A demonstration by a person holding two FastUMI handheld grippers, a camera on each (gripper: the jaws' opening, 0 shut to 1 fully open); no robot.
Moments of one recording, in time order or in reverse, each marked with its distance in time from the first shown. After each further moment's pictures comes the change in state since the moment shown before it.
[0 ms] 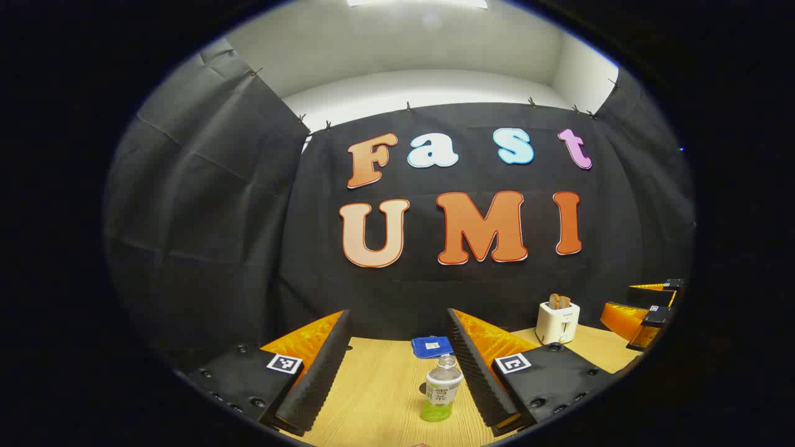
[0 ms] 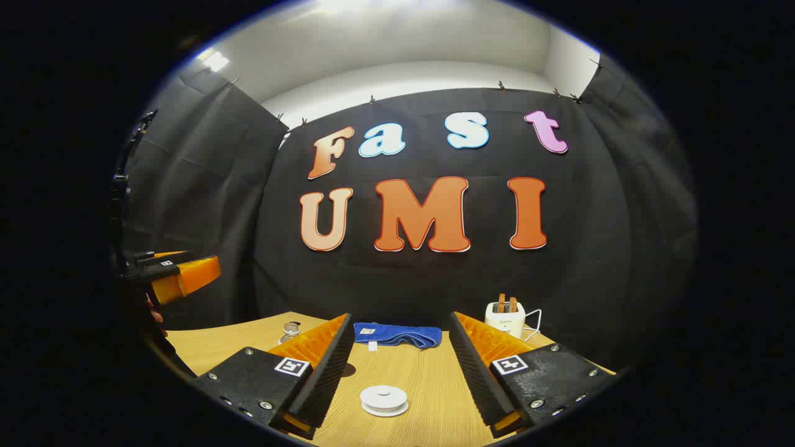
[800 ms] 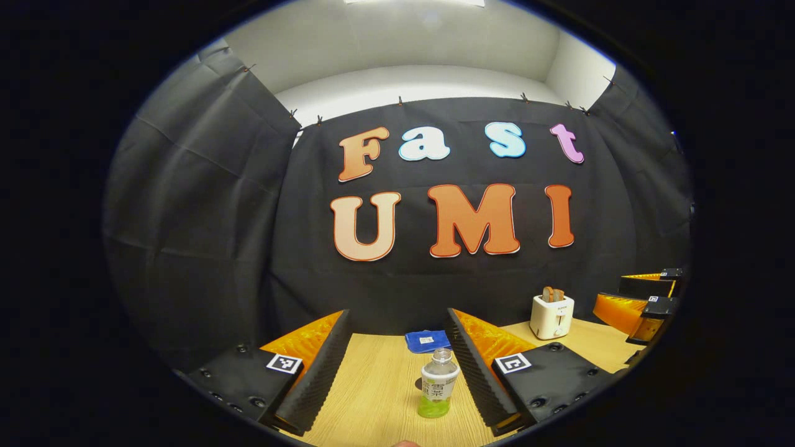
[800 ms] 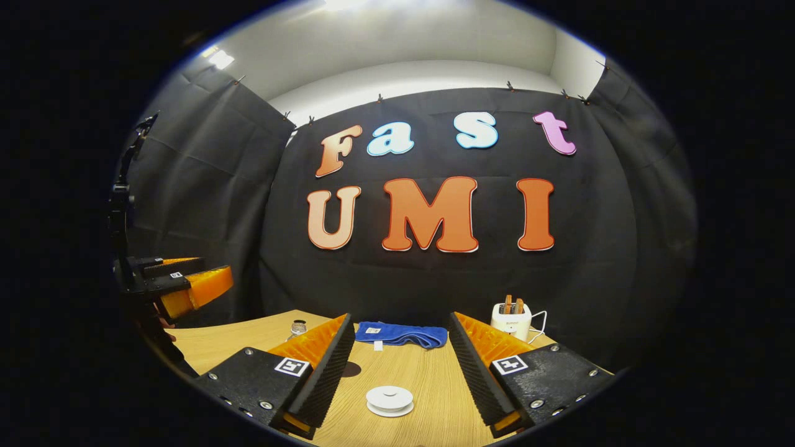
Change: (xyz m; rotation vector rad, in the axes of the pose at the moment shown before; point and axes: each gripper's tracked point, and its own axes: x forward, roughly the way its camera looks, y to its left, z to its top) left arm 0.002 -0.009 -0.012 0.014 0.014 -0.036; right arm 0.001 0.008 0.001 -0.002 0.006 0.018
